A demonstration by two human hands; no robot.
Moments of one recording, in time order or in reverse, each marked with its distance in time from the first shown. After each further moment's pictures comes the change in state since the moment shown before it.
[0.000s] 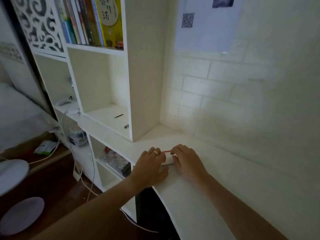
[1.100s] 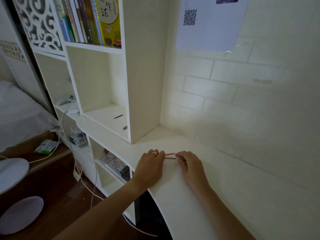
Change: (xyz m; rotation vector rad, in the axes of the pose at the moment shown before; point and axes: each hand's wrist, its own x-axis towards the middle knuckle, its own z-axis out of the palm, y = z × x) left_hand 0.021 -0.003 0.035 -0.044 0.106 -0.126; right_hand -0.014 0.015 0.020 0.408 0.160 0.272
